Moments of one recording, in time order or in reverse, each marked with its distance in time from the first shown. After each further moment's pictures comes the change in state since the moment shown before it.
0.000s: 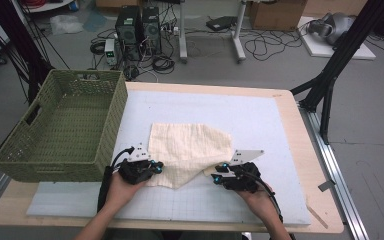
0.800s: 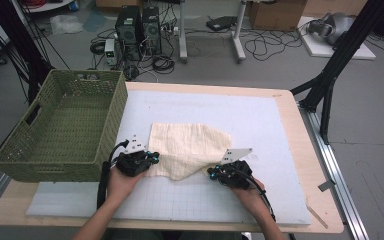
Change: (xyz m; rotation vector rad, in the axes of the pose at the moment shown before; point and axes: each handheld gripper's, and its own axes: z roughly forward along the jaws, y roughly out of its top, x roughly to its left) left arm 0.008 0.006 -0.007 -0.058 0.073 -0.062; right arm -0.002 0.004 0.020 0.043 -0.003 -0.026
